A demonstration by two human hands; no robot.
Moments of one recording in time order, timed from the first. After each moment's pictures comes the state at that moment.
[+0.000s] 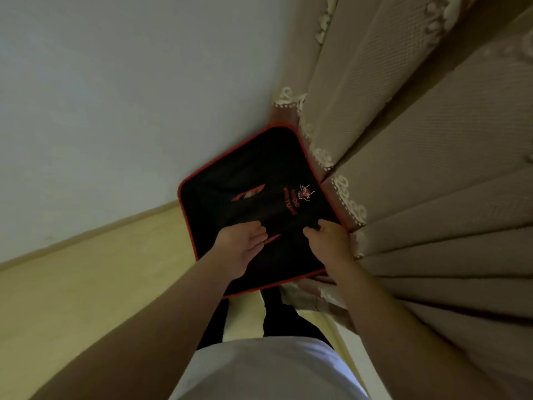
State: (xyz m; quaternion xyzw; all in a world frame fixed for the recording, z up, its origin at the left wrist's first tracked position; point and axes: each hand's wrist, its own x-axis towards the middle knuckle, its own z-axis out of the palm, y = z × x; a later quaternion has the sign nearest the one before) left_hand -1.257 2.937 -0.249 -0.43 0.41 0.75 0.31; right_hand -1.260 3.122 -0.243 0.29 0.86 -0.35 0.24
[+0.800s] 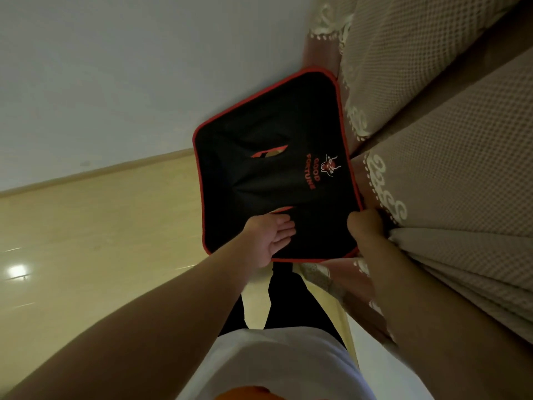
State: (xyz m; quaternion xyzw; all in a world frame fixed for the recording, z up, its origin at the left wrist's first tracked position) left_hand -1.276 3.036 -0.313 -0.54 0.40 0.66 0.33; right_hand -1.334 3.236 -0.394 0.38 0.82 -0.24 0.34
